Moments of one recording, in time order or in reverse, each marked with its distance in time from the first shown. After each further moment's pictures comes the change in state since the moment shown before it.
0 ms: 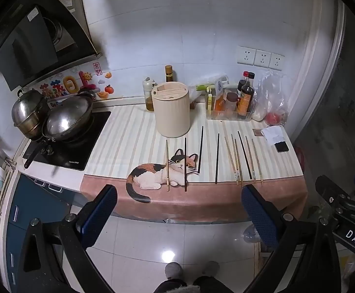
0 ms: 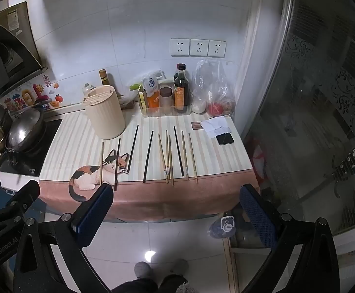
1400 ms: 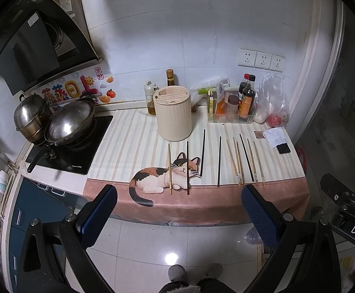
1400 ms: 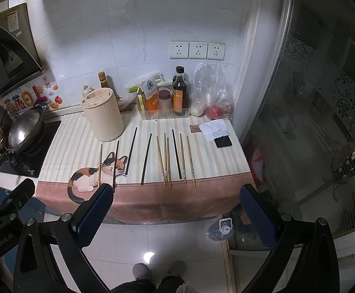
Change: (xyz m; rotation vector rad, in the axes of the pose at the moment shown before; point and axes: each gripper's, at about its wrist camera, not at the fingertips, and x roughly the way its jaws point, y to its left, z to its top) left arm -0.003 0.005 0.008 0.014 -0.007 0.008; right arm 0.001 -0.007 0.004 -0.006 0.000 -0.007
